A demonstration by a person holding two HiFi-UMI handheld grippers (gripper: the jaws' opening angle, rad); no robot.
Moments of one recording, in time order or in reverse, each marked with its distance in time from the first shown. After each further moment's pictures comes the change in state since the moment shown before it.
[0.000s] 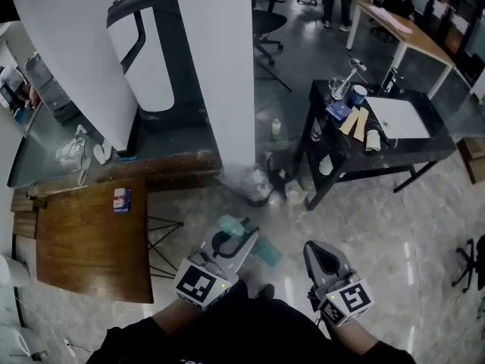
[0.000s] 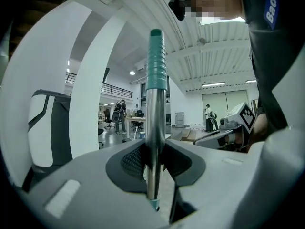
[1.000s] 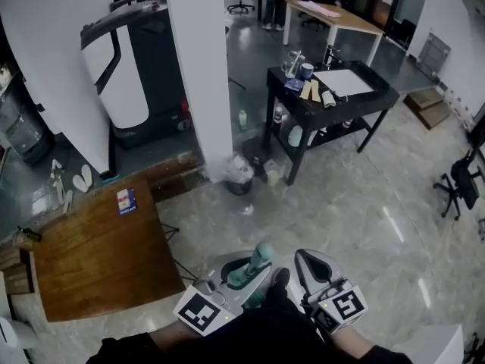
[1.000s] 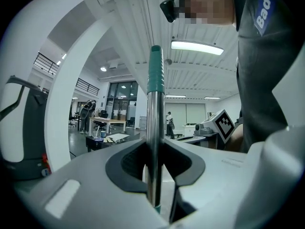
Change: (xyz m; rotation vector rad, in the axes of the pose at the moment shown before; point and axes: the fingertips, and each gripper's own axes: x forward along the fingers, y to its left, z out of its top) left arm -0.272 -0.125 0.010 -0.038 -0.047 -0.472; right arm -0.105 0.265 -0.066 -0.040 -0.062 -0.276
